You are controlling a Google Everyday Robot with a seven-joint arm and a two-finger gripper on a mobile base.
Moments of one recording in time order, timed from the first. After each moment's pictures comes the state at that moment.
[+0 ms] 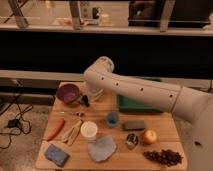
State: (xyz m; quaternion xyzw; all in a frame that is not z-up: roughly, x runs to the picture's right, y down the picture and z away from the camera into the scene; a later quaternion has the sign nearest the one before) arm -0.088 0.033 0.748 -0.16 -0.20 -0.29 0.92
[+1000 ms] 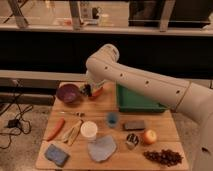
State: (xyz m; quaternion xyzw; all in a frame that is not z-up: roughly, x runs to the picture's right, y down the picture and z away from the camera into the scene) arm -0.072 -0.023 0.730 -0.12 -0.18 -0.28 0.94
